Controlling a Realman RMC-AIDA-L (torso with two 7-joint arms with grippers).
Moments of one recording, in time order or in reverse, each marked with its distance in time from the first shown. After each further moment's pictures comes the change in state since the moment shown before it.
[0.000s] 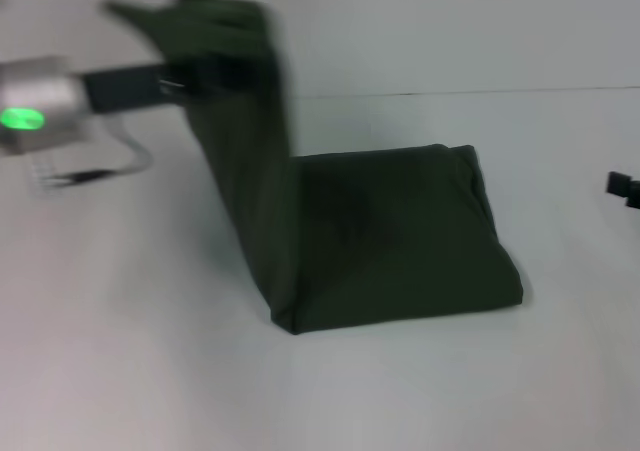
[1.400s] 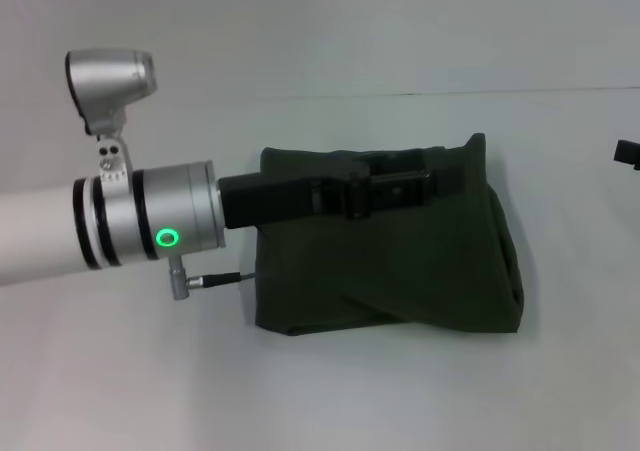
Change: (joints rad) left arm 0.094 -0.157 0.461 -0.014 -0.358 -0.072 0.302; right arm 0.048 -0.058 -0.026 0.041 -0.008 0.050 0.227
